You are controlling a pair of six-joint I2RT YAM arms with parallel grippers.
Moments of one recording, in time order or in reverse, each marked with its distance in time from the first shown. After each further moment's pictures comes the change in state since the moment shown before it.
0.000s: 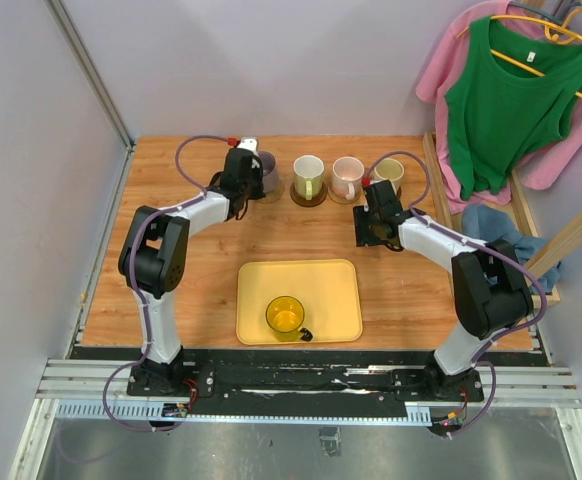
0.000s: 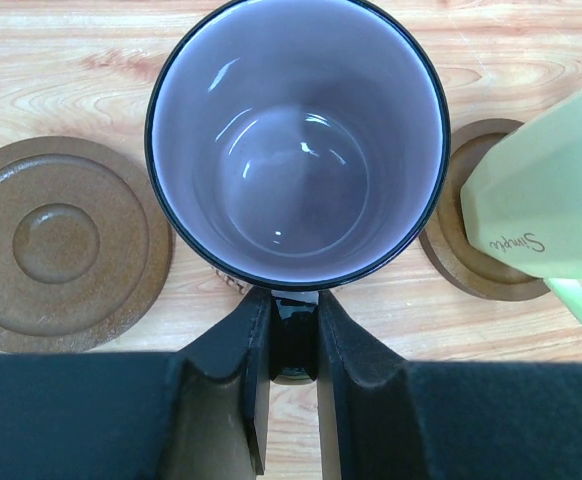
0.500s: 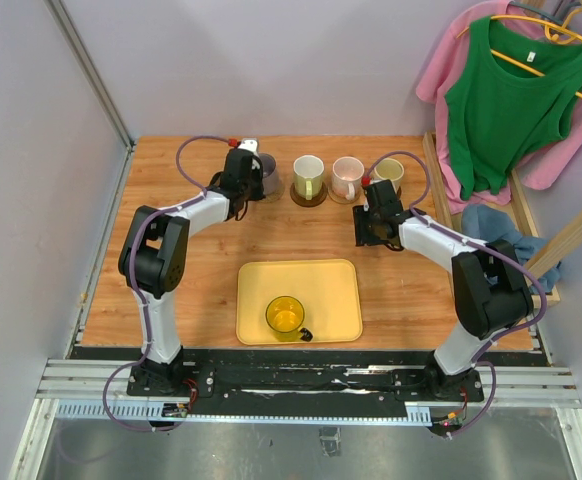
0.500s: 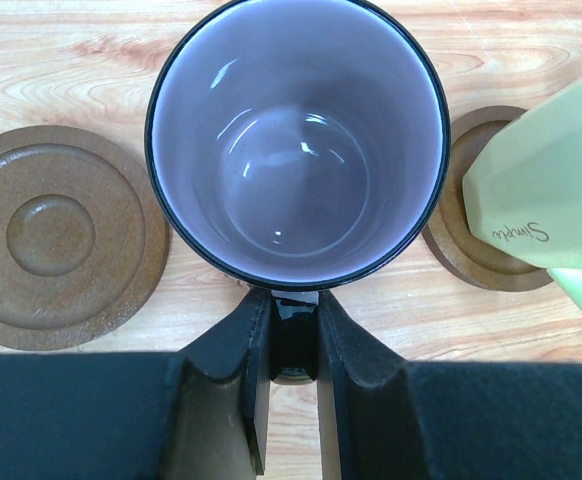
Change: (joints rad) left arm 0.000 0.001 0.005 -0.019 0.010 0.000; right arm -0.002 0.000 0.000 0.005 -0.028 0.003
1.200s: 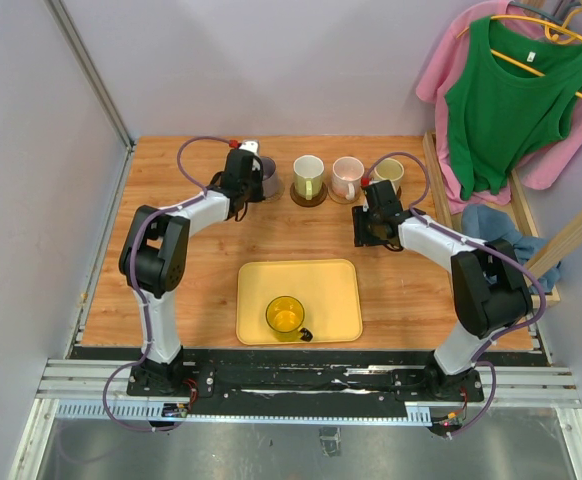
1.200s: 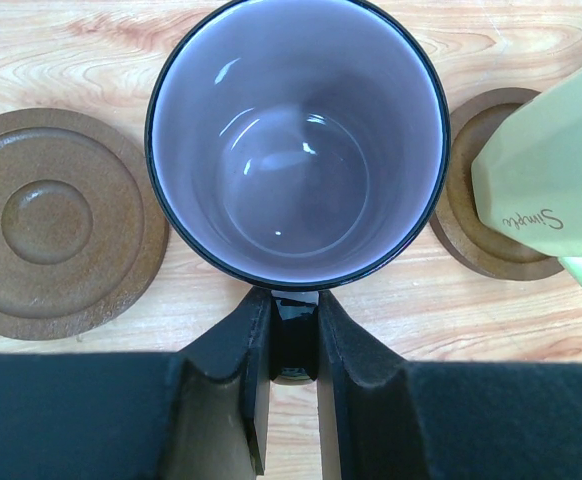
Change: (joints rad) left arm 0.000 0.003 0.006 -0.041 0.004 0.001; right arm -0.002 0.006 0.000 0.003 -0.032 0.013
